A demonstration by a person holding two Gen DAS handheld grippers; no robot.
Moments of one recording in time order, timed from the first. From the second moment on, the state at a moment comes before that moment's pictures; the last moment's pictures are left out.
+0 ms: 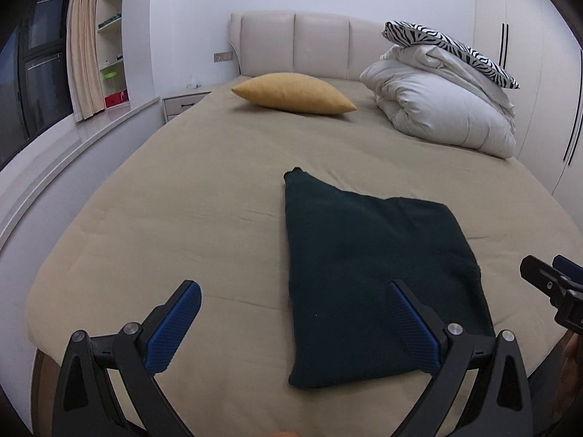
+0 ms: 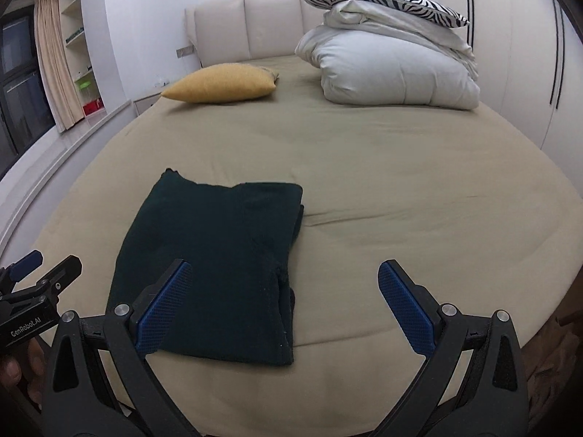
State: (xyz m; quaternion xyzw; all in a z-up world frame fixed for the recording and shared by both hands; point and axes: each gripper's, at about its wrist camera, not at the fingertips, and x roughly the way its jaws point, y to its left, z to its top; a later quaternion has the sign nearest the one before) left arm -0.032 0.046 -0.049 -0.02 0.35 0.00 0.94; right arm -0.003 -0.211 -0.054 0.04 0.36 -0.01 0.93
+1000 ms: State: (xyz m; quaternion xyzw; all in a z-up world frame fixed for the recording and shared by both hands) left arm -0.028 0.046 -0.080 0.00 0.39 0.01 0.92; right arm 0.007 -0.186 -0.116 0.01 0.41 -0.01 0.91
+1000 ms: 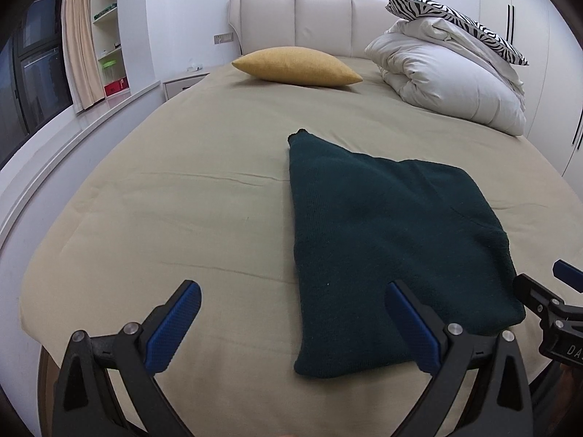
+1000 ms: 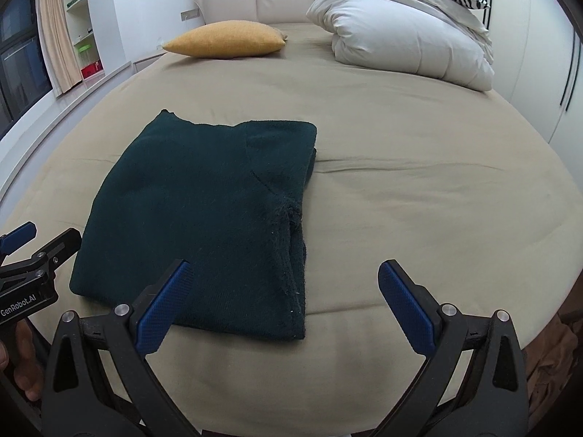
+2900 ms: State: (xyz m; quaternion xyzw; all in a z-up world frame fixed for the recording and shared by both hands) left arm -0.028 0.047 -0.080 0.00 0.39 0.01 0.92; right arm 0.009 -0.176 -0.118 0.02 0.42 -0.01 0.91
